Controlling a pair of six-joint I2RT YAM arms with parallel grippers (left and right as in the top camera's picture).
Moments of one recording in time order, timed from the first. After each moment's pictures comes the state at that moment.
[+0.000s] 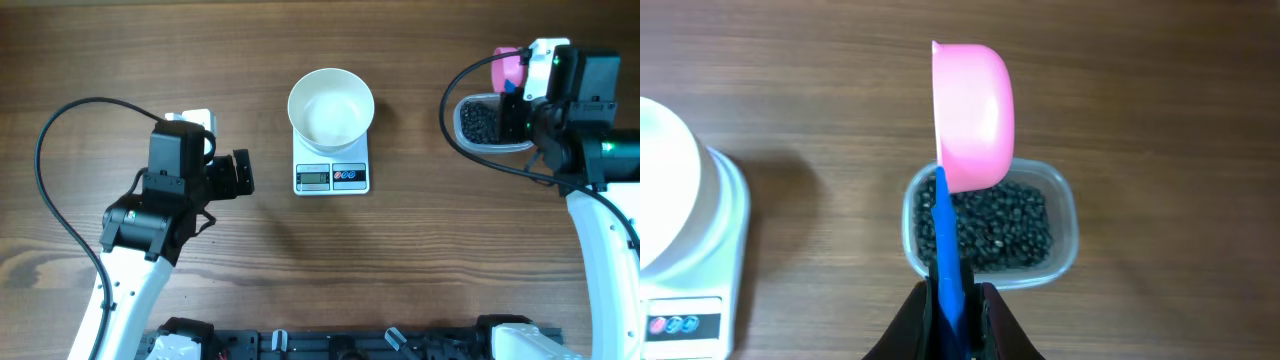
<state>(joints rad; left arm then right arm) -0.20 1.08 0.97 -0.79 -0.07 -0.25 0.00 1.31 1.36 -0.88 0.08 -0.04</state>
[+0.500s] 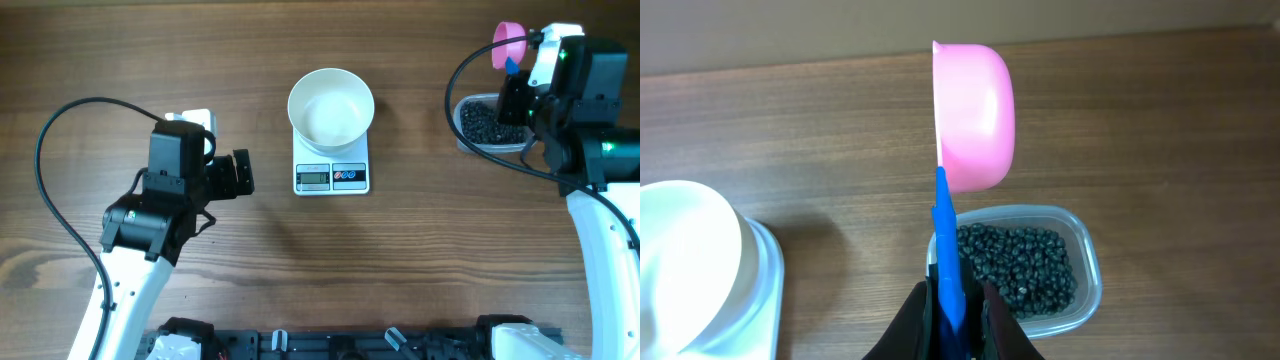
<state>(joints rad) -0.20 1.08 0.97 -0.79 -0.07 -0.25 0.00 1.31 1.36 -0.77 0.06 0.07</state>
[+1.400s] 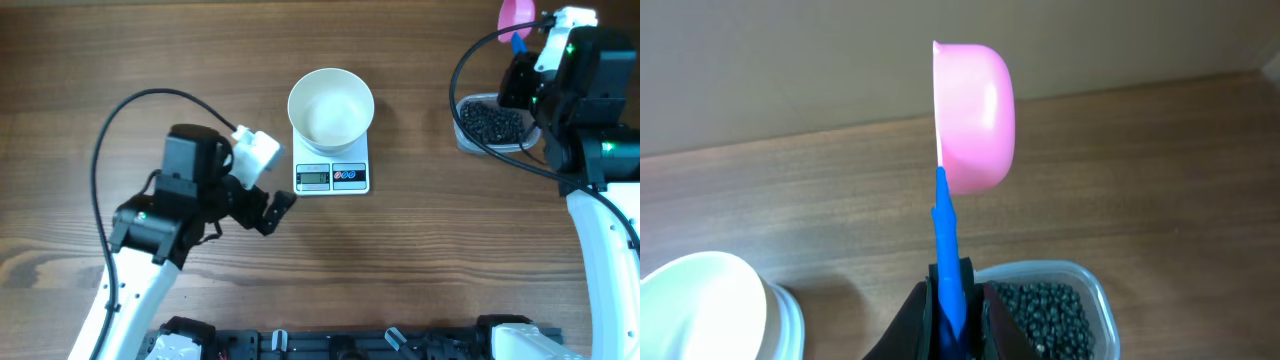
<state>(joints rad) -0.29 1.08 0.97 -0.81 0.35 0.27 0.00 1.31 1.36 -0.63 0.06 0.12</state>
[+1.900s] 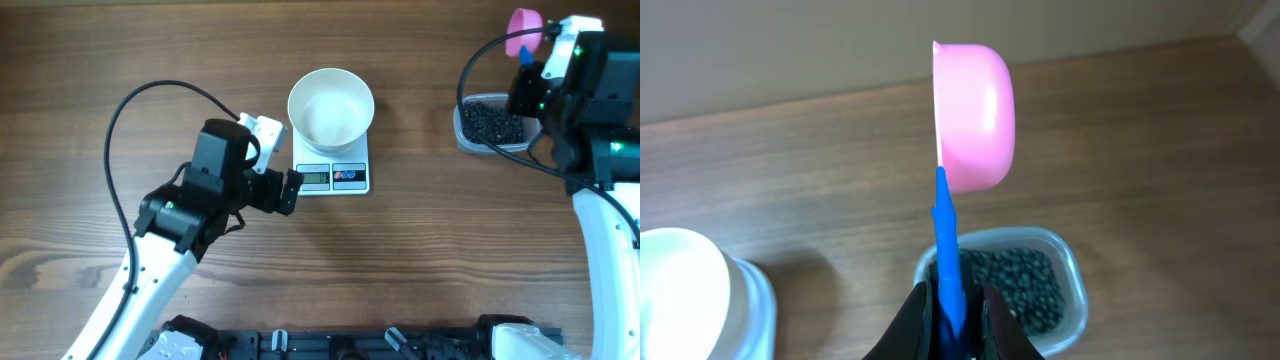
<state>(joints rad) -0.40 1.15 0.97 -0.71 0.13 -0.06 -0.05 1.31 1.36 -0.71 0.06 0.09</state>
